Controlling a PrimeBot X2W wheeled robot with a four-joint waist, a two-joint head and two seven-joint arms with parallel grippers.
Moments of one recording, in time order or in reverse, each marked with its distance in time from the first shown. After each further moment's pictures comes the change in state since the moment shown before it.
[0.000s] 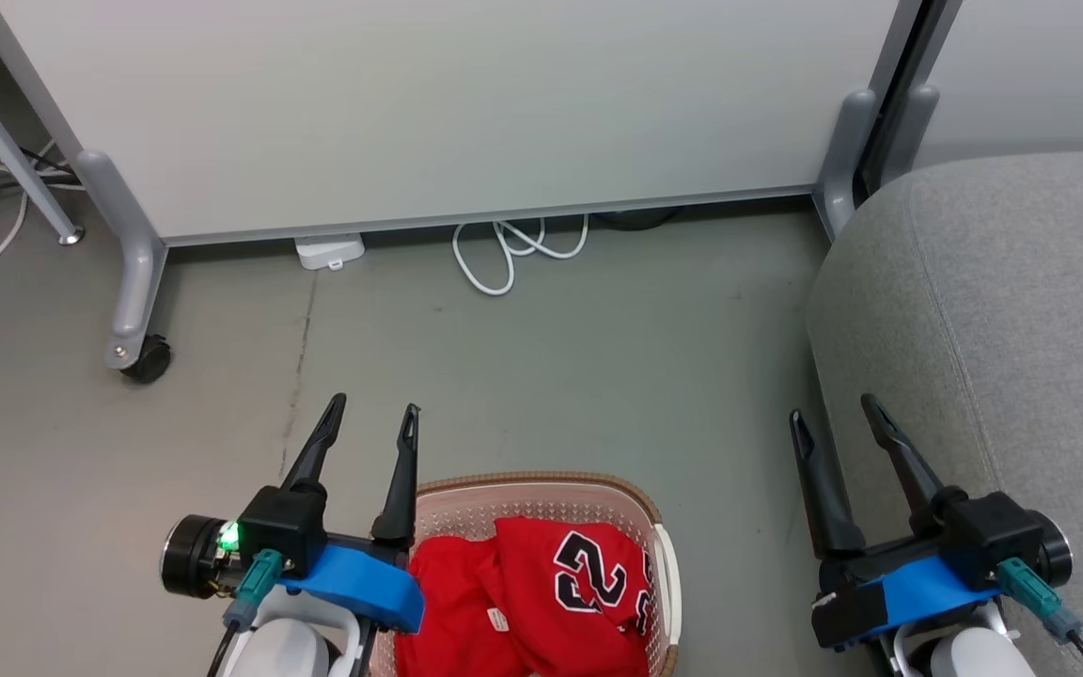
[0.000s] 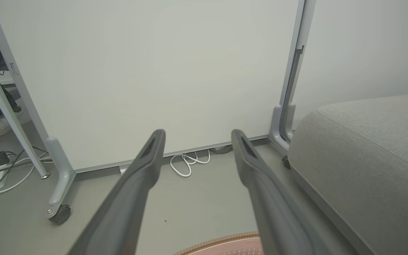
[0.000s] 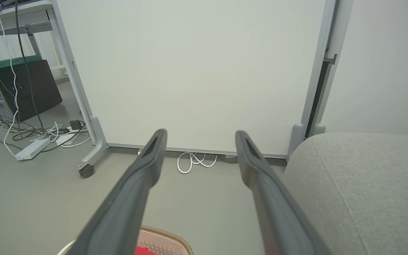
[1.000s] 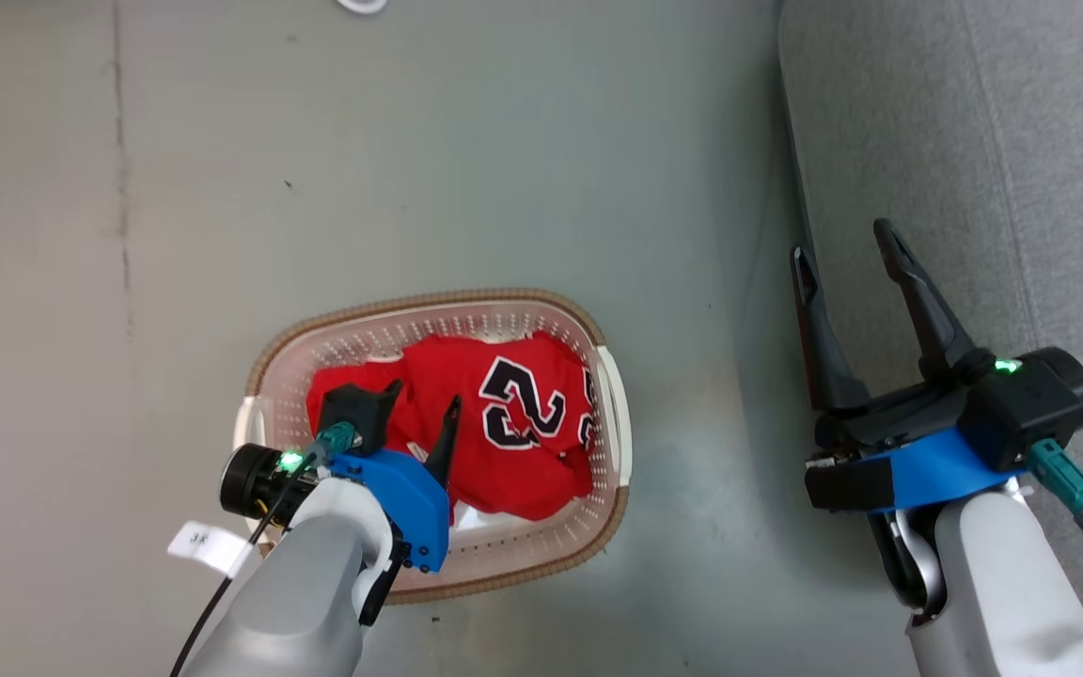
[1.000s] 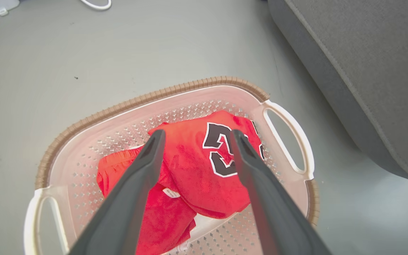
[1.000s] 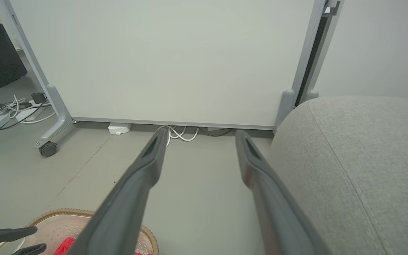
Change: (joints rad) left arm -0.443 0.000 -0.321 0.700 -0.242 -0.035 0.034; right arm -0.225 -0.004 0.015 -0.074 -0.030 0.000 -0.001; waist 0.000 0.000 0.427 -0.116
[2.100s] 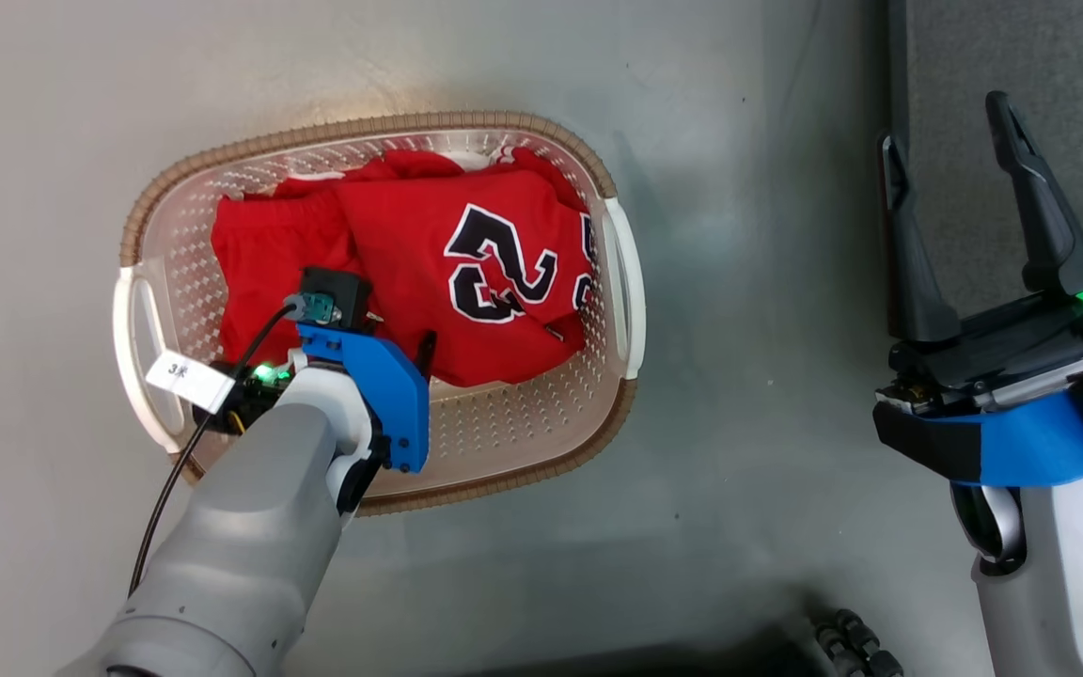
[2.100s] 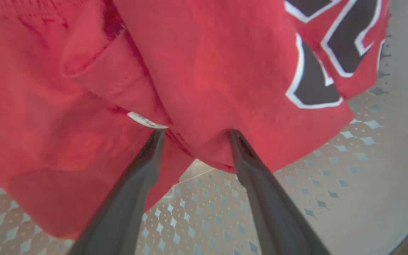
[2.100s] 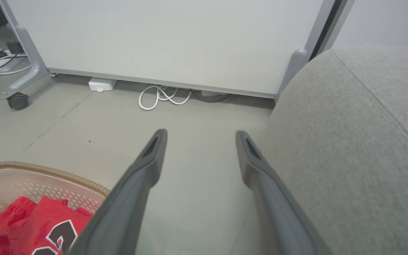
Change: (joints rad) left arm -0.263 0.022 -0.289 0.175 -0.411 0.000 0.246; right arm -0.068 -0.064 -0.028 -0.212 -0.041 0.001 0.000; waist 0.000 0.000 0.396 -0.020
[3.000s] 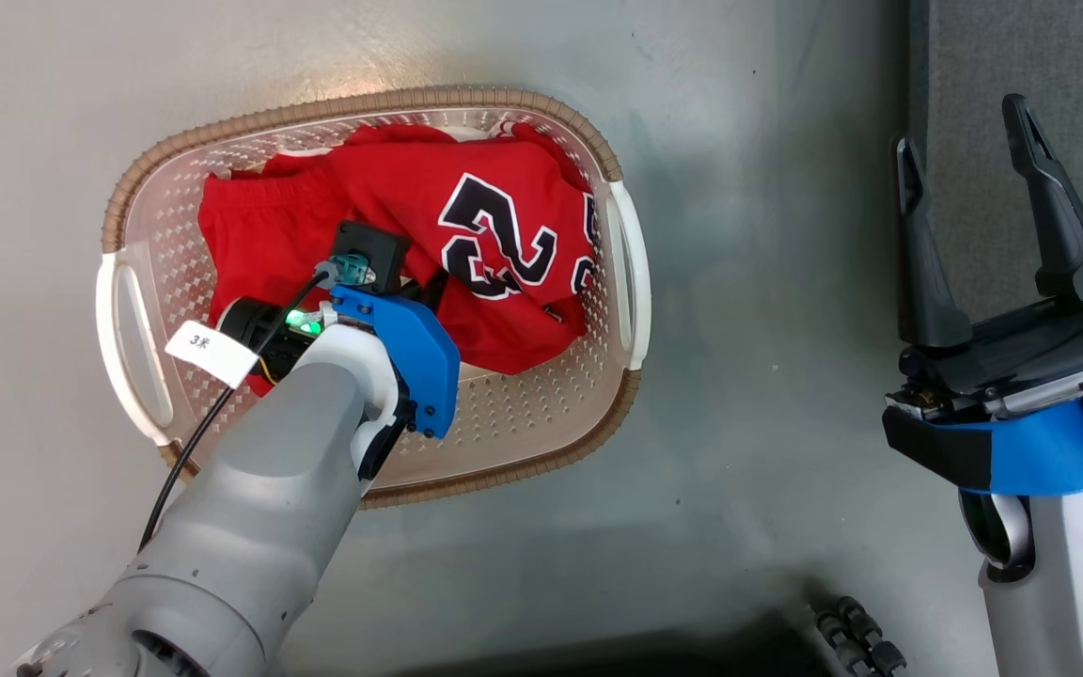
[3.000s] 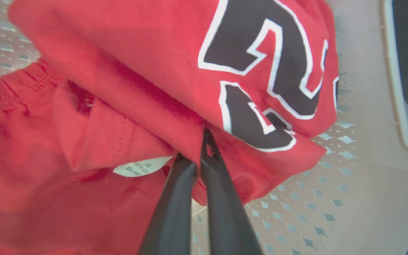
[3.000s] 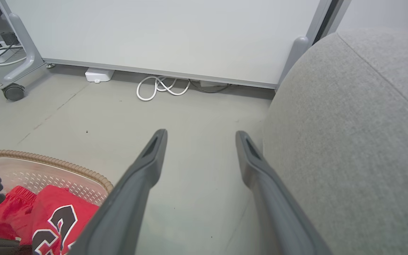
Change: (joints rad) left arm -0.092 -0.001 -0.221 -0.032 -0.125 0.000 -0.101; right arm 0.020 -0.001 -0.014 -0.031 -0.006 0.000 0.000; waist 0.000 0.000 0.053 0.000
